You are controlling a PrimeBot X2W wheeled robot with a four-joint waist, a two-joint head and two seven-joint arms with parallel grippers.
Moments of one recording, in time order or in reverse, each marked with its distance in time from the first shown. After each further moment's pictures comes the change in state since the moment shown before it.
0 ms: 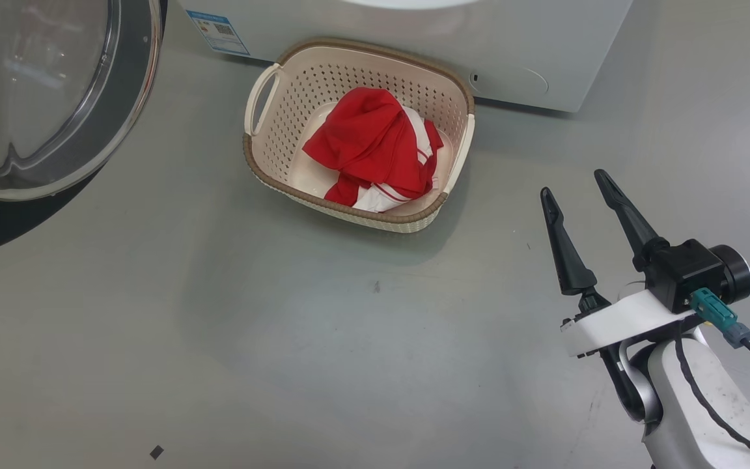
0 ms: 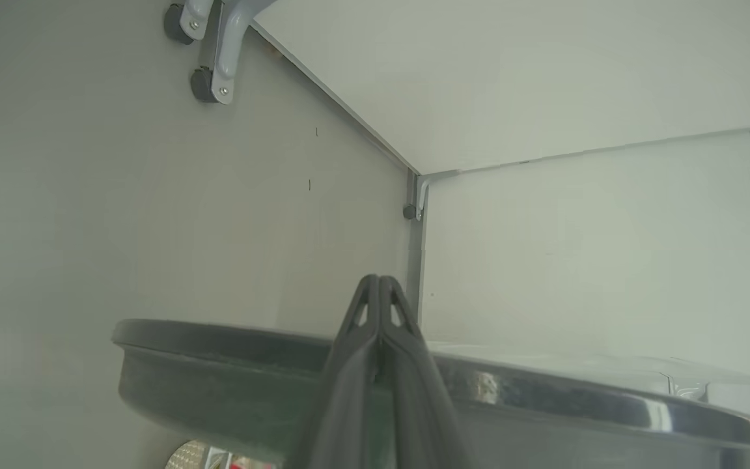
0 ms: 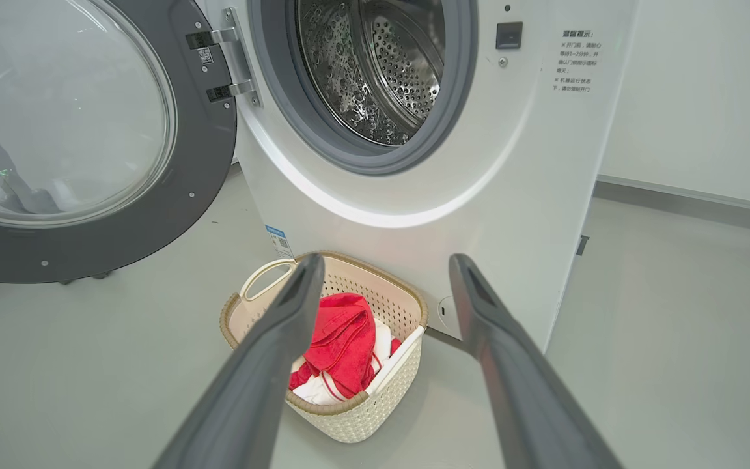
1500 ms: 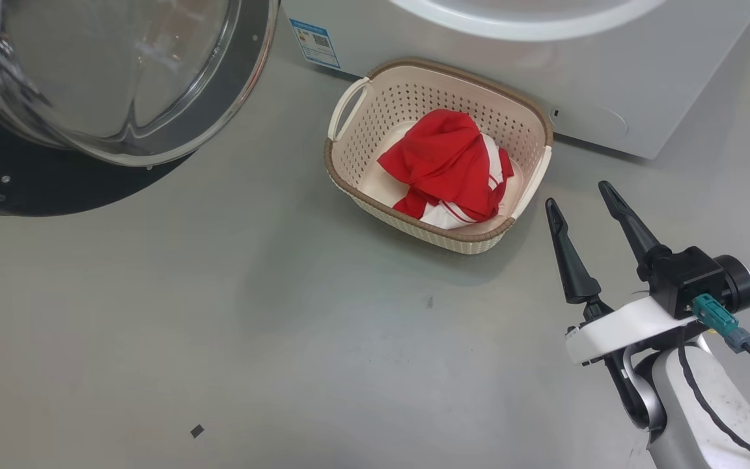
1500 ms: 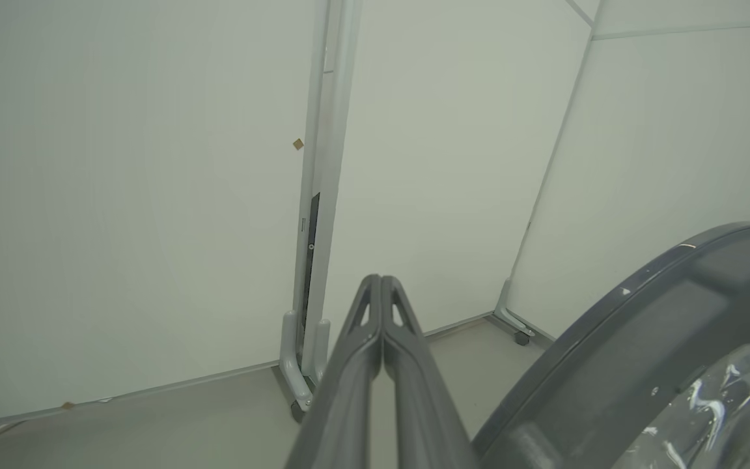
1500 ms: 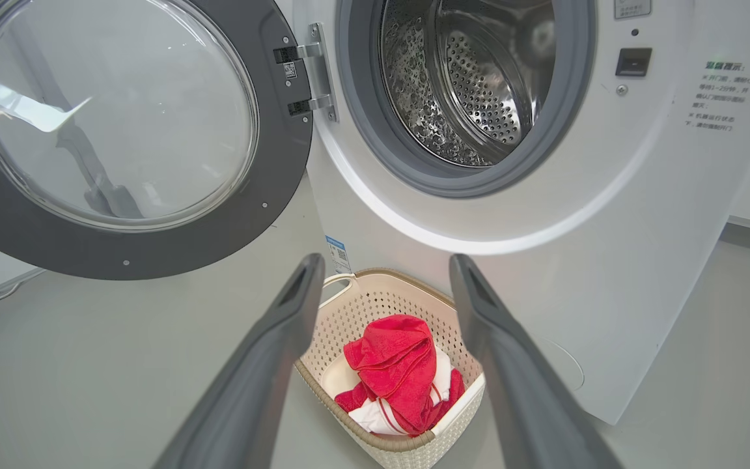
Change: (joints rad) left arm 0.489 -0.083 -0.280 -0.641 0.458 -0.239 -0.504; right arm 0.021 -0.004 -0.011 0.007 0.000 0.001 0.009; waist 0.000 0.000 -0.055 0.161
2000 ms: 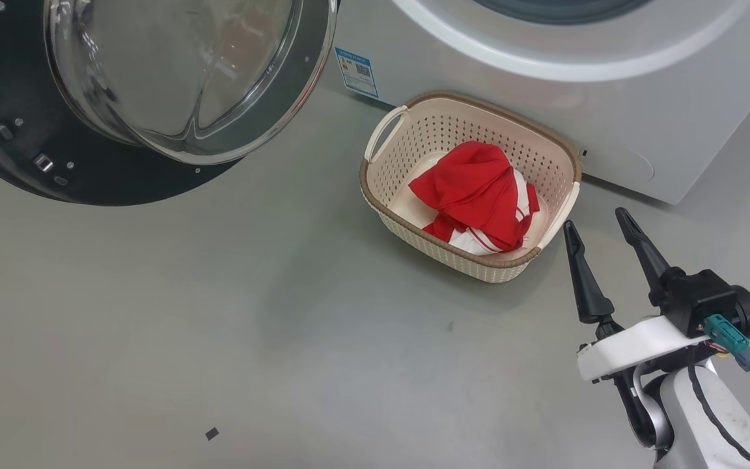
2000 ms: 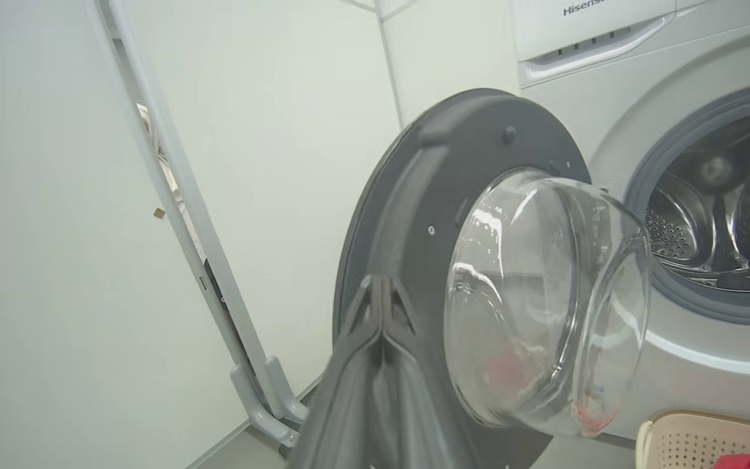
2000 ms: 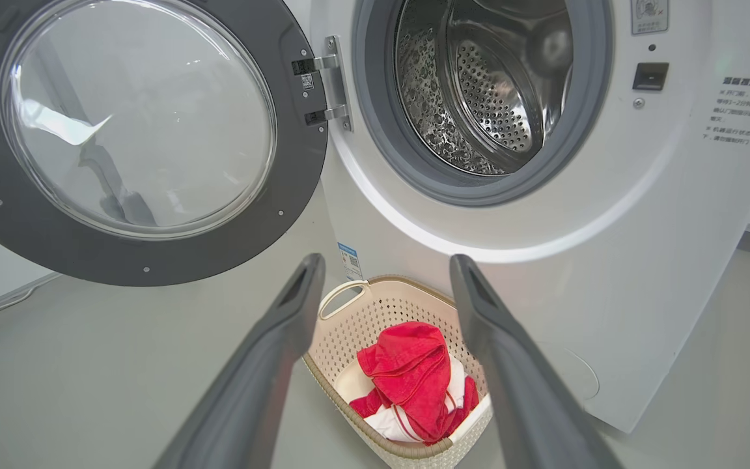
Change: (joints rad) left arm 0.253 -0.167 -0.298 -0.283 0.393 0.000 -0.207; right arm 0.057 0.002 -0.036 0.040 0.034 0.000 -0.039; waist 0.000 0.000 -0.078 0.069
